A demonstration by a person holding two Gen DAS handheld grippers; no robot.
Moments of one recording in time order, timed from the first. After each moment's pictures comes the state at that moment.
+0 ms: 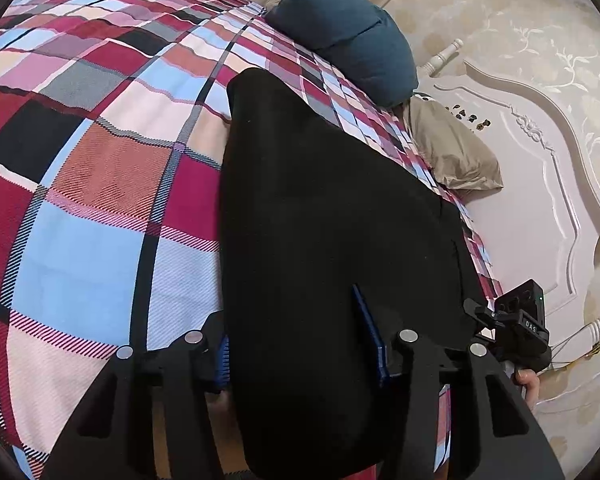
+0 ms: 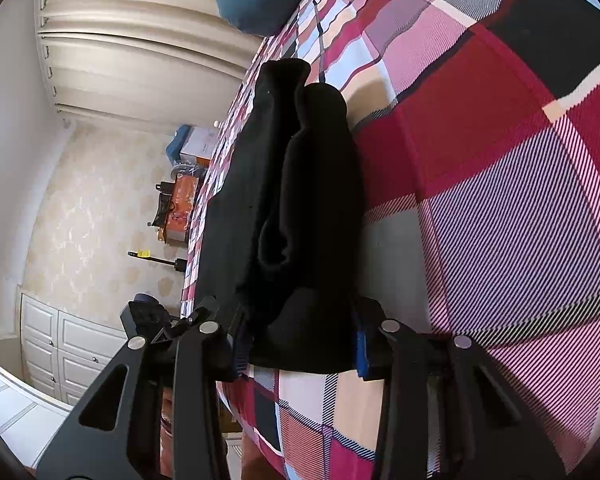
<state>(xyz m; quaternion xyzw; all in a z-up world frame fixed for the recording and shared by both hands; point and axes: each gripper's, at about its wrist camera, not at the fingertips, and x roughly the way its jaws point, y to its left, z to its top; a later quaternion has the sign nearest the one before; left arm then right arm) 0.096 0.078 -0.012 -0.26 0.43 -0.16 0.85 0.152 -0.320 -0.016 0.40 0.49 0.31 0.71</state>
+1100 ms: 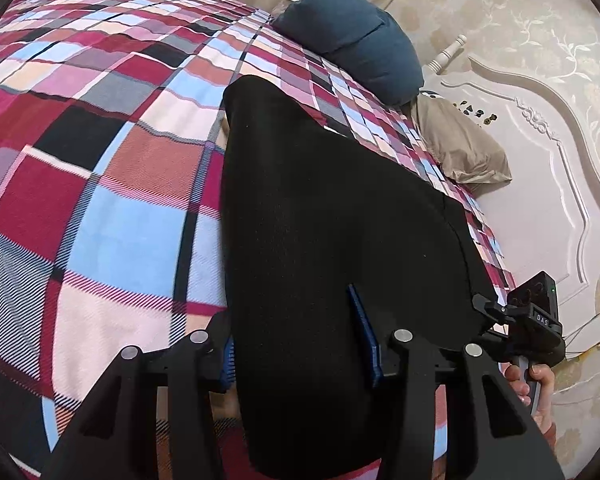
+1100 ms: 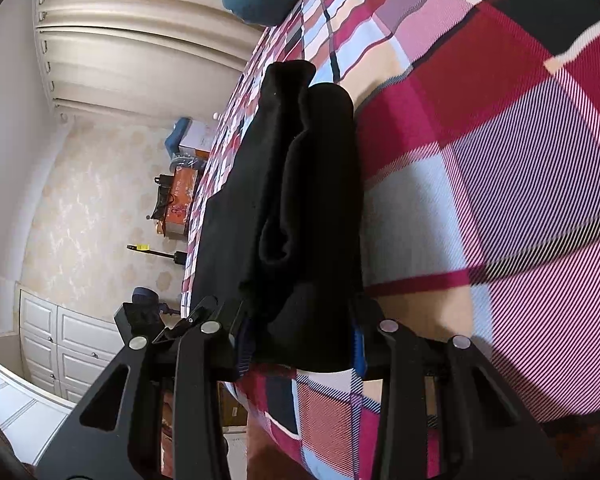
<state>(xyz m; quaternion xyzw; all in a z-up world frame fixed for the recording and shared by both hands) 0.068 0.090 -0.002 -0.24 0.43 -0.14 0.86 0.141 -0.313 -0.013 0.40 0.50 0.31 0.71</state>
